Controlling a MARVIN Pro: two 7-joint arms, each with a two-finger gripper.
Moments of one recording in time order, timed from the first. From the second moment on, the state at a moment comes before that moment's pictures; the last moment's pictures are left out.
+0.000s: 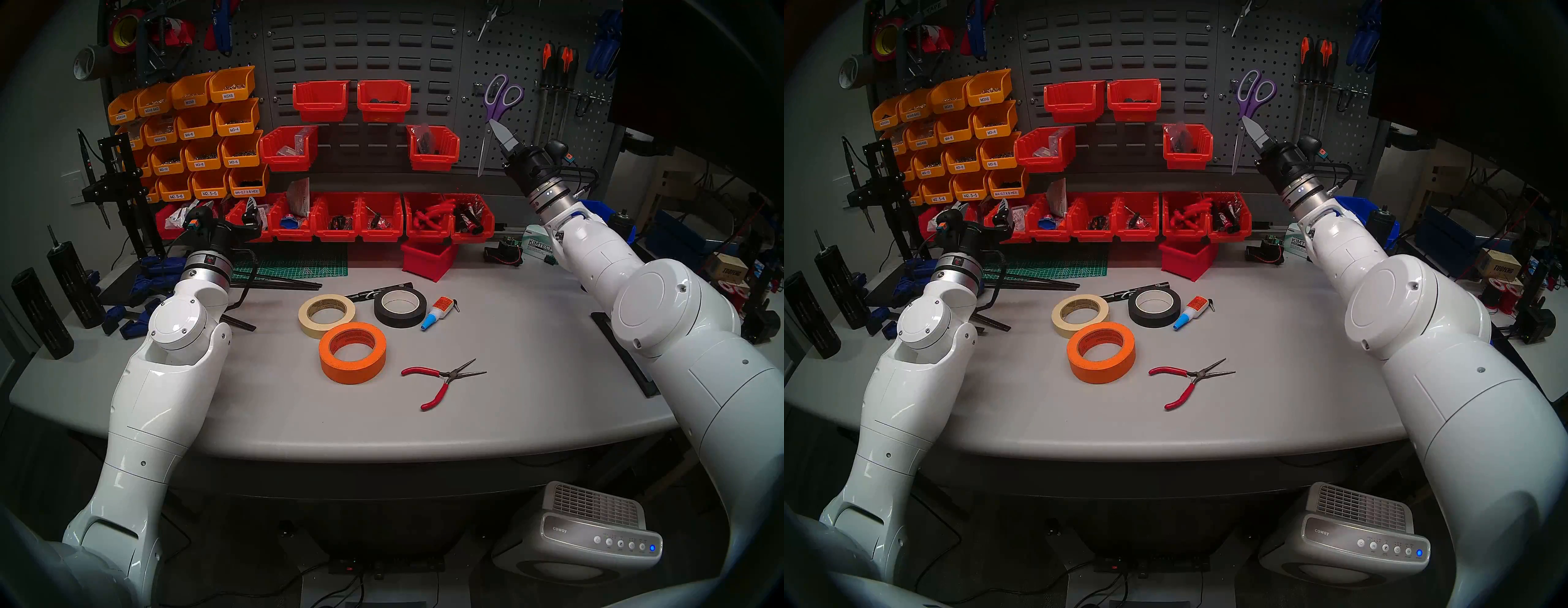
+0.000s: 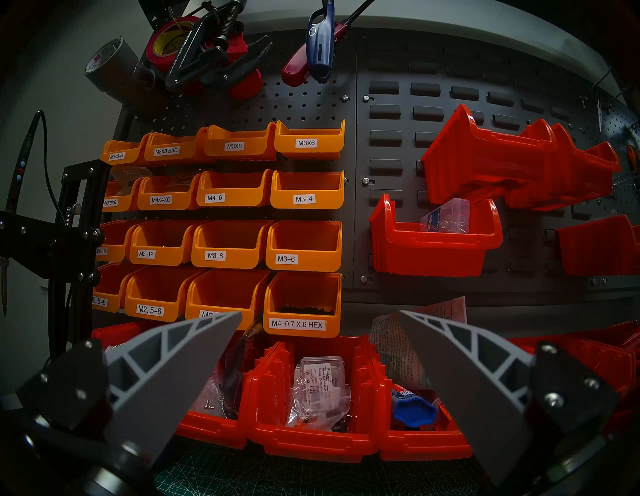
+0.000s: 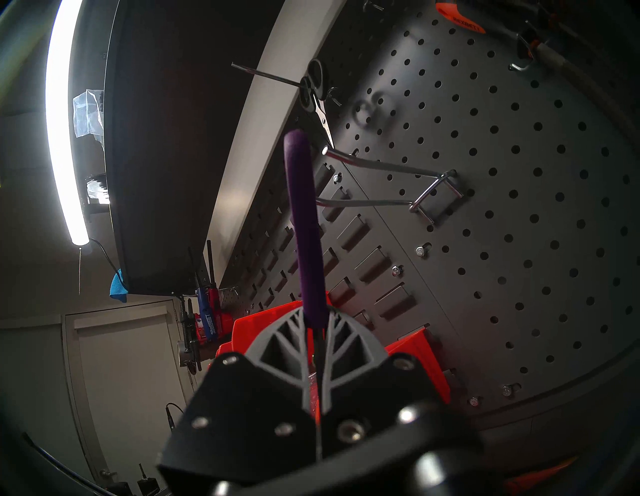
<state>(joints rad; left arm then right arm) 1.37 -1.14 -1.53 -1.70 -0.43 -0.04 0.20 -0.26 -1.34 1.93 -0.11 0.48 0.02 1.23</state>
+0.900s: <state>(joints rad) 1.37 -1.14 -1.53 -1.70 -0.43 -0.04 0.20 -0.27 -1.35 1.94 -0.11 0.48 0.00 1.21</state>
